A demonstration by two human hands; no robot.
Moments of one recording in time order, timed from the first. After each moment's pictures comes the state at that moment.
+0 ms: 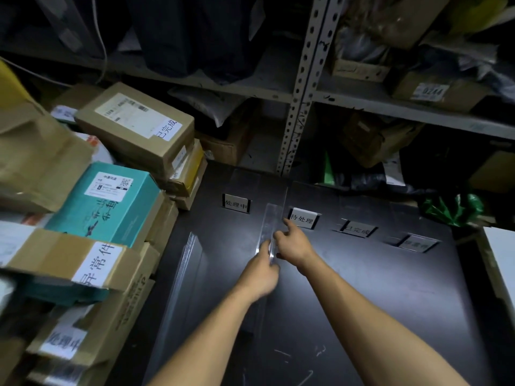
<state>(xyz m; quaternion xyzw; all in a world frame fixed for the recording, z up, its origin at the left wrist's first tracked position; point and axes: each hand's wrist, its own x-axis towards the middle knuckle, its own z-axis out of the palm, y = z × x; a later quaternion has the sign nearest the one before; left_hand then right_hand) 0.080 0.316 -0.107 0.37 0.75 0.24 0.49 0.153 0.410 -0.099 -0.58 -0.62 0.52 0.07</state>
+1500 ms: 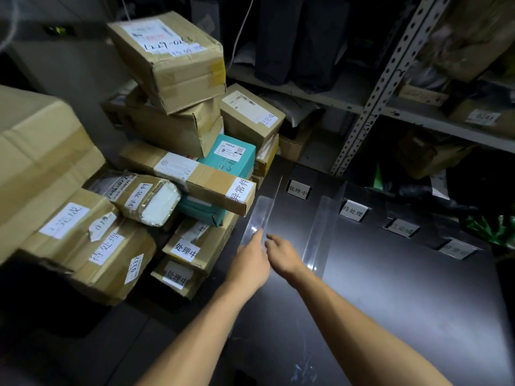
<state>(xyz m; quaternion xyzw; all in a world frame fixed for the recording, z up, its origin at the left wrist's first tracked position) 0.006 0.110 -0.023 0.34 0.85 0.25 0.30 0.071 0.193 -0.044 -0.47 -0.72 0.51 0.01</state>
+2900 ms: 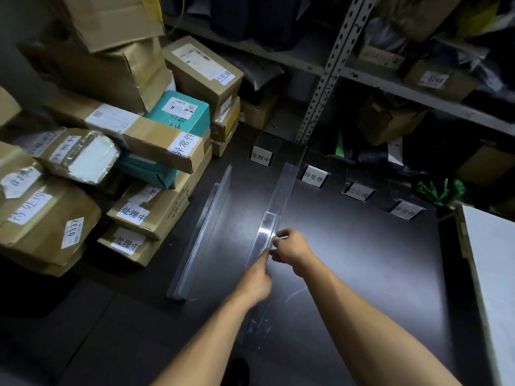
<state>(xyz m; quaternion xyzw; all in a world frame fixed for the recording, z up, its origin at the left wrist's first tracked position) 0.142 0.108 -0.099 0.34 0.77 0.22 0.49 0.199 0.220 -0.087 -0.62 -0.55 0.56 0.04</state>
